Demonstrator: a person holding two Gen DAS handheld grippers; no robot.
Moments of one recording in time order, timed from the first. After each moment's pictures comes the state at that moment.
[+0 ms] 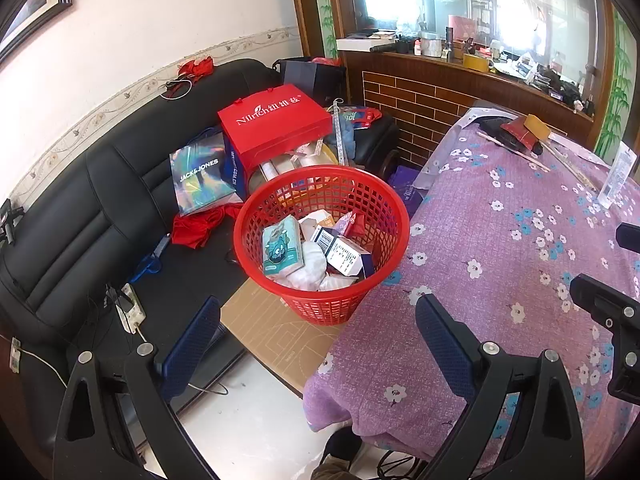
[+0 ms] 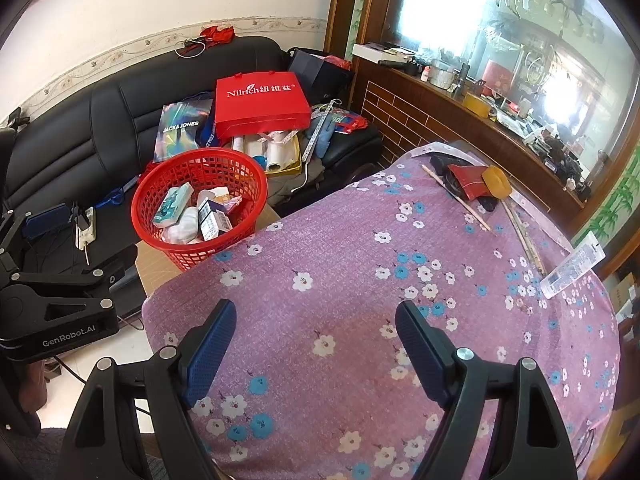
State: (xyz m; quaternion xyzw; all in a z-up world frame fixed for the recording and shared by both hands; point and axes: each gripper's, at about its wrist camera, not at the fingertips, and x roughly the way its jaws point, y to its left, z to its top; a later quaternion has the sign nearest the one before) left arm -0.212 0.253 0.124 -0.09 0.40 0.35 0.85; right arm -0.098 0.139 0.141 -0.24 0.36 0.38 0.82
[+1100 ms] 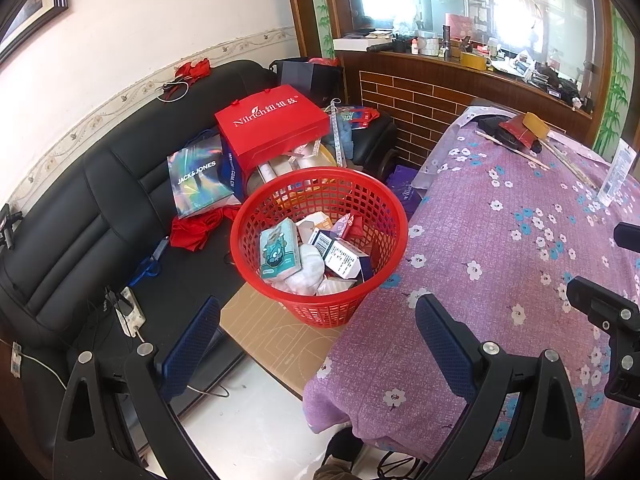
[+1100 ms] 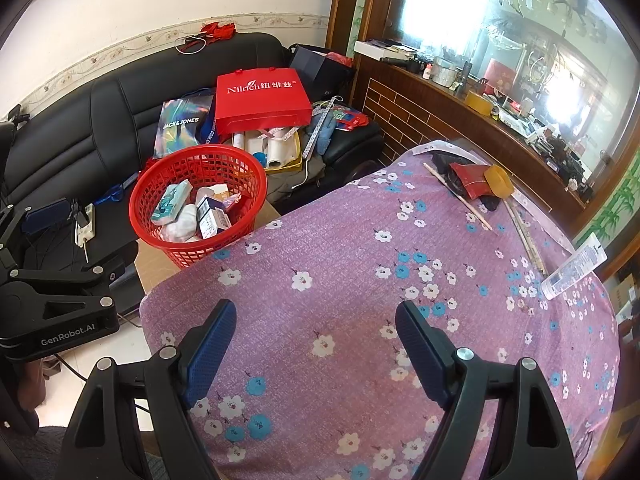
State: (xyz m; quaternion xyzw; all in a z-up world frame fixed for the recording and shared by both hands) left arm -0.208 0.253 0.123 -0.09 0.40 0.35 0.84; right arm -0.094 0.141 0.134 -0.25 0.36 0.38 0.82
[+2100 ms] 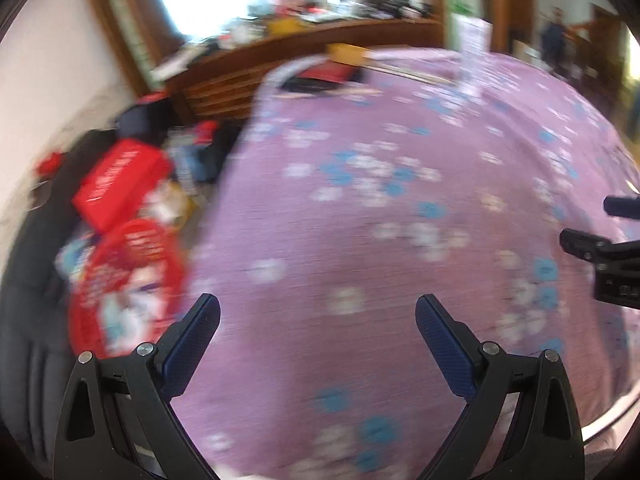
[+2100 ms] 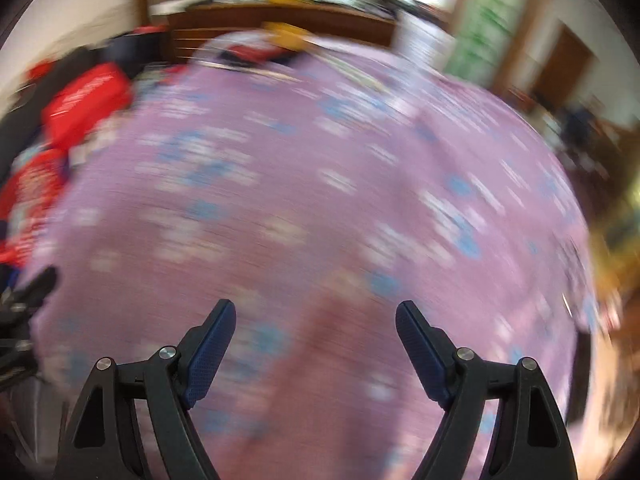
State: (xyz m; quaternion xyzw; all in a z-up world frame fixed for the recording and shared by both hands) left arm -0.088 0.117 0.072 0.05 0.46 0.09 0.88; right arm -0.021 -0.063 0.062 -0.12 0.50 0.09 0.85
